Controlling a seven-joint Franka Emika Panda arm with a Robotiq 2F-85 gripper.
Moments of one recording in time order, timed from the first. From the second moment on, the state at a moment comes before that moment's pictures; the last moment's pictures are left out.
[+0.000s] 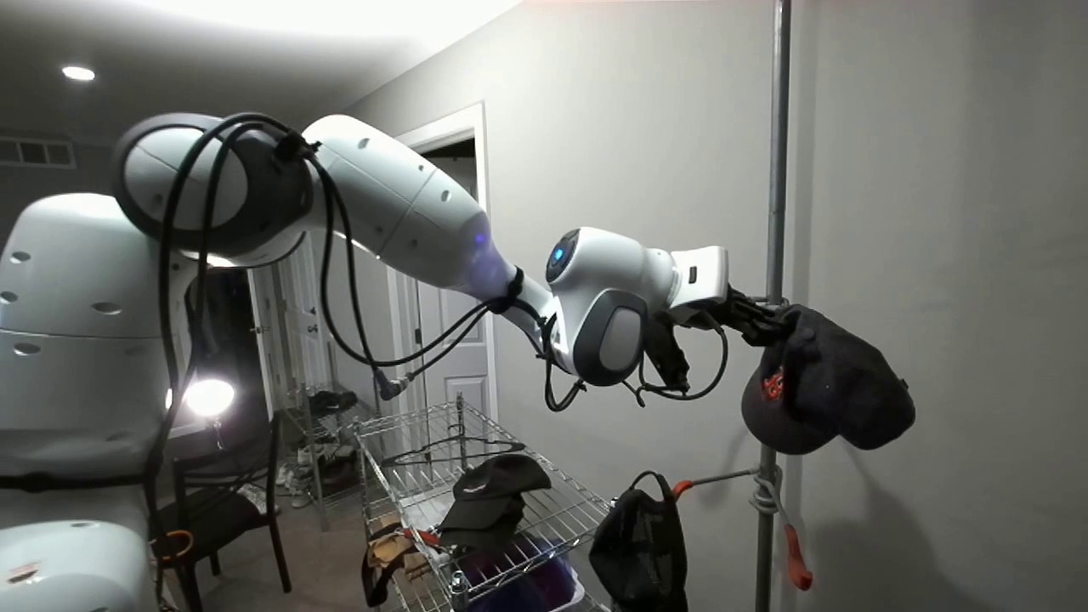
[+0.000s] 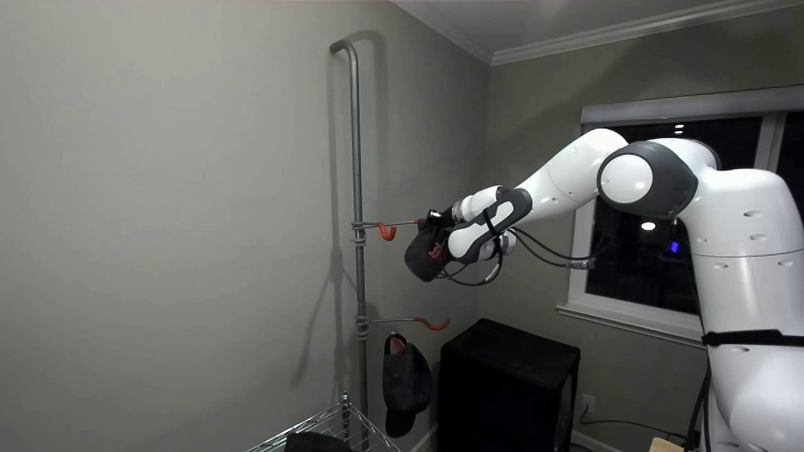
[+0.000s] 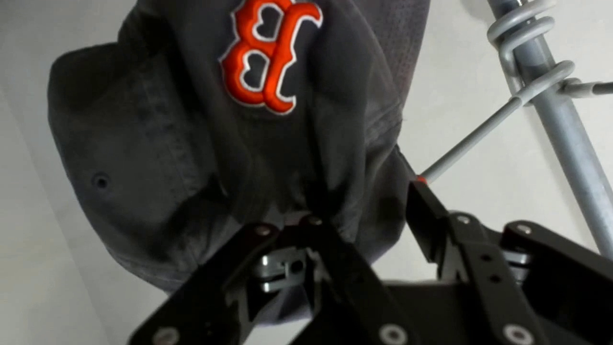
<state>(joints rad) 0.11 0.24 -0.37 -2.00 0.05 3.46 0.49</state>
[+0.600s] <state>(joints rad) 0.14 0.20 -0.40 -2.00 0.05 3.46 0.49</state>
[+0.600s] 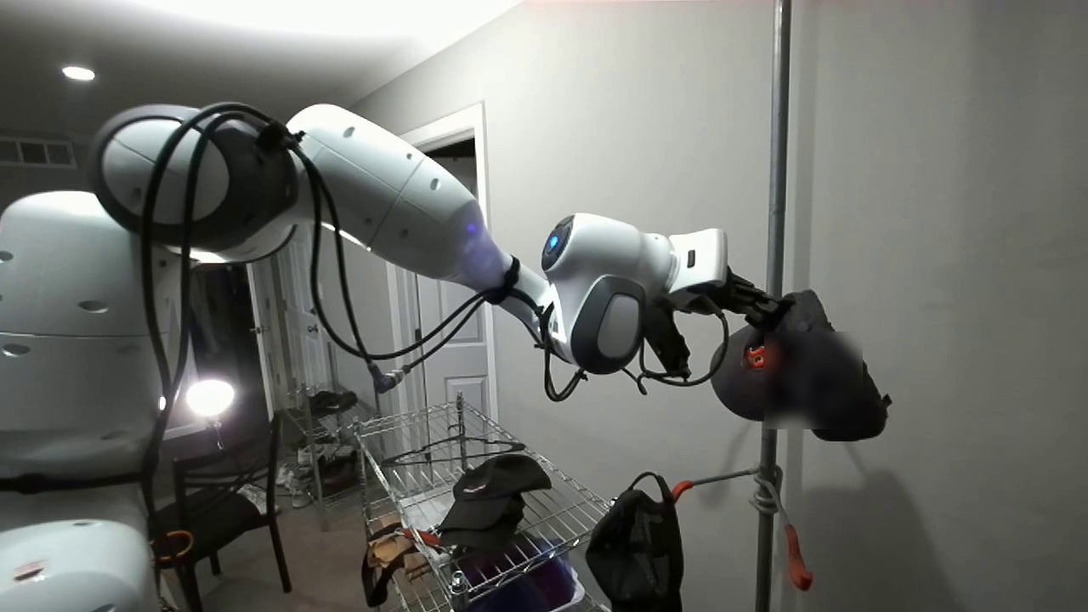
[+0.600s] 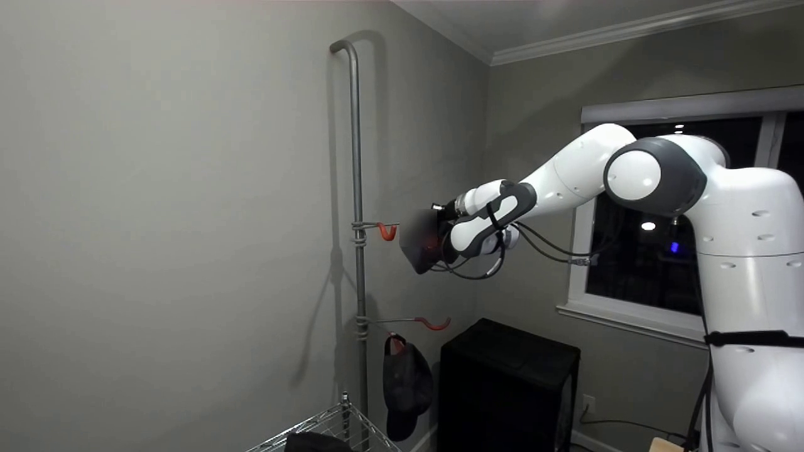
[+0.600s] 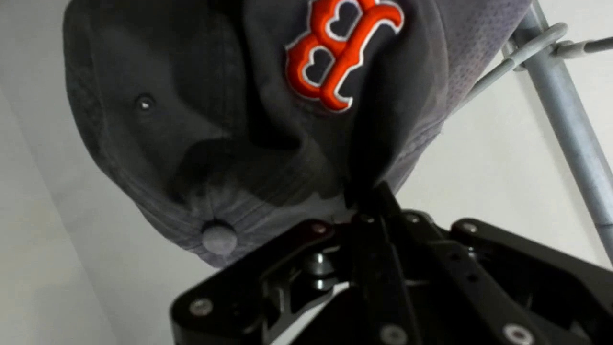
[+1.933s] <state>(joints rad) 0.12 -0.29 -0.38 -2.32 -0.10 3.46 0.43</state>
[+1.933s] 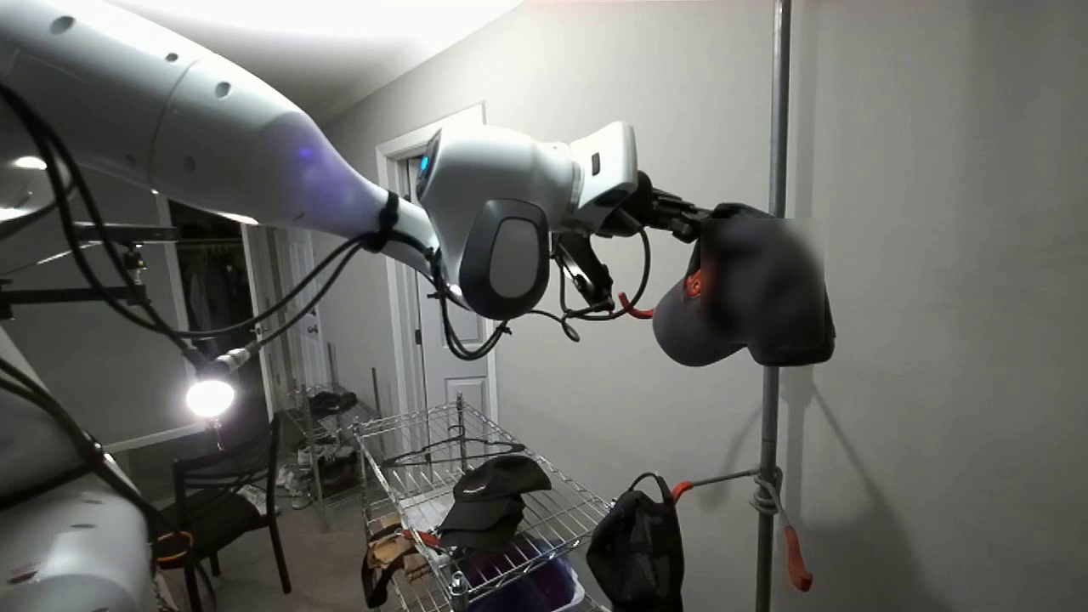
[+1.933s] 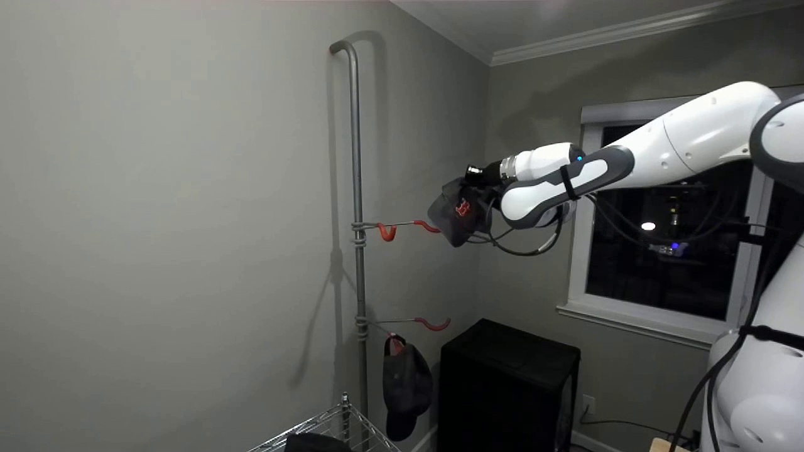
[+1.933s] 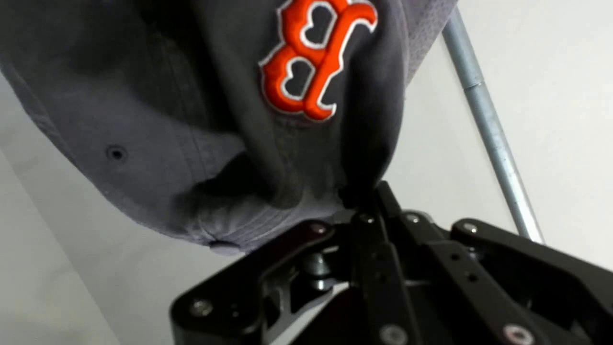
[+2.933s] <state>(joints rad) 0.20 -0.44 -0.34 -2.63 -0.32 3.36 0.43</state>
